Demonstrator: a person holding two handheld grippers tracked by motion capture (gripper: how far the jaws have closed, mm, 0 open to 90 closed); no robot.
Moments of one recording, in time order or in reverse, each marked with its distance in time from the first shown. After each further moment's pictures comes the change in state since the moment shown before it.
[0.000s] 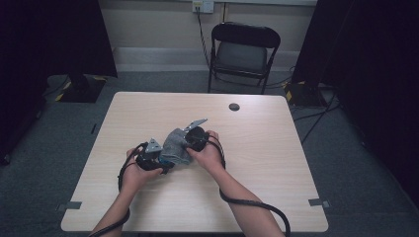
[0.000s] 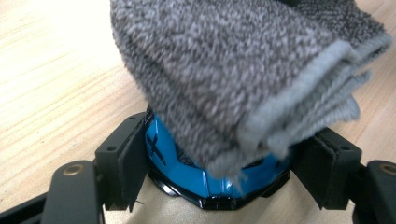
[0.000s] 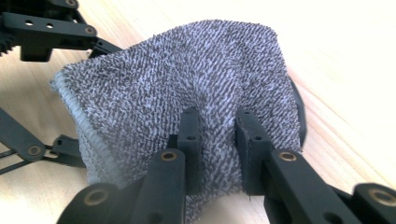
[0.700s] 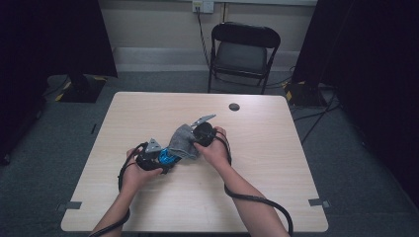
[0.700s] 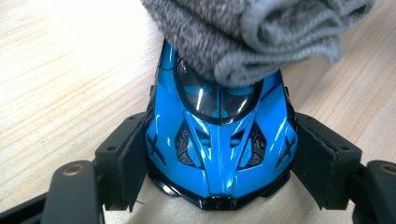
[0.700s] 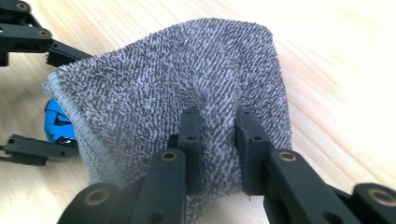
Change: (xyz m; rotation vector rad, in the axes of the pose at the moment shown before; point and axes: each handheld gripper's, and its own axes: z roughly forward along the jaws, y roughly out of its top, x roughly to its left) left arm 0.000 0.000 0.000 0.000 0.000 0.000; right arm -0.025 -0.004 -0.009 0.002 -0.047 0.046
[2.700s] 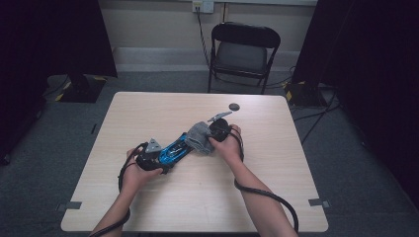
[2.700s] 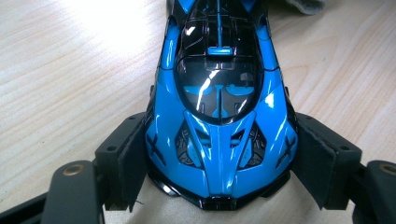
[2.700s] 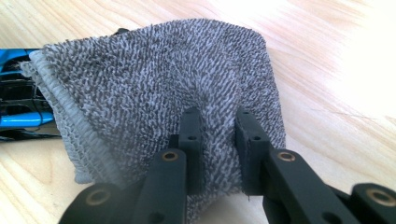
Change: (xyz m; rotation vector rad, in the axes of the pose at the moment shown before) left arm 0.000 0.000 0.000 0.000 0.001 0.000; right arm -0.050 -0.023 -0.004 0.021 -0.091 0.088
